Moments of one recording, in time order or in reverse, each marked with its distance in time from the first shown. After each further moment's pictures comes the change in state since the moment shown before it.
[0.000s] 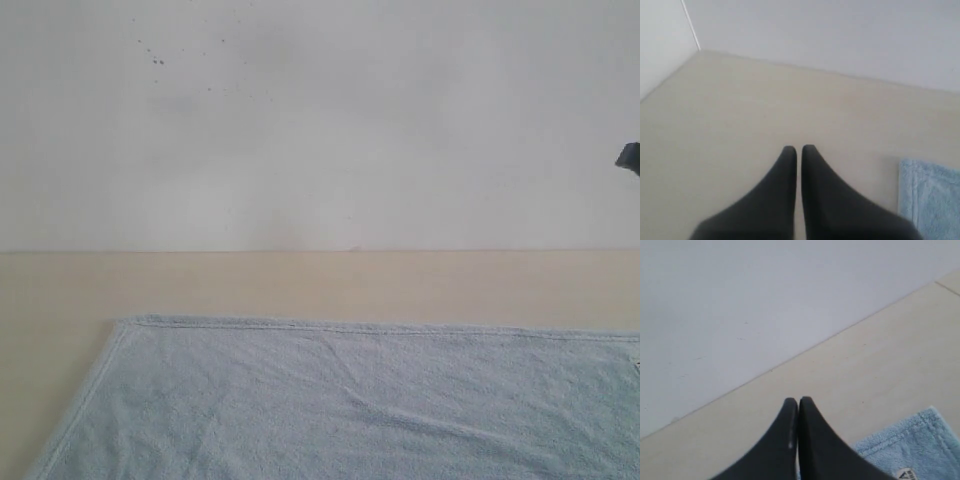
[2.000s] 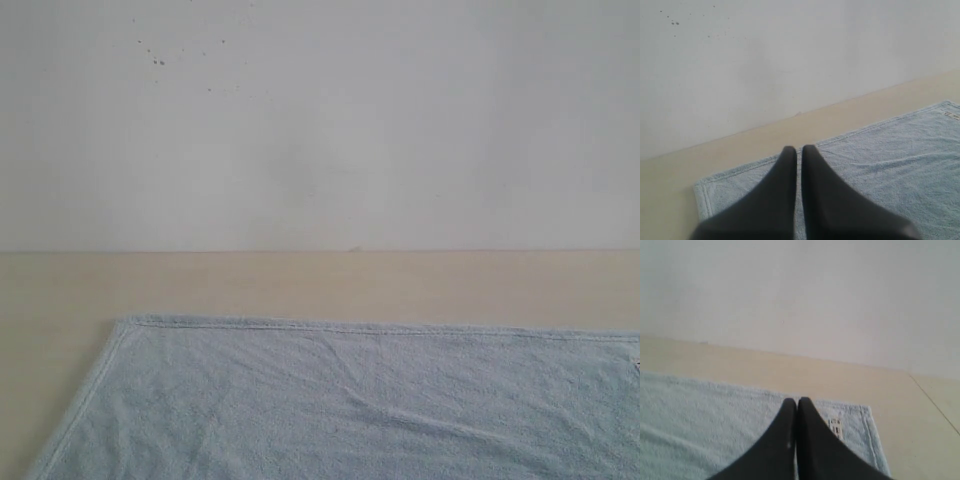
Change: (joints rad) left arm -0.002 -1.298 0.387 0.089 0.945 0.168; right arm 0.071 -1.434 0.876 -0.617 0.225 0.043
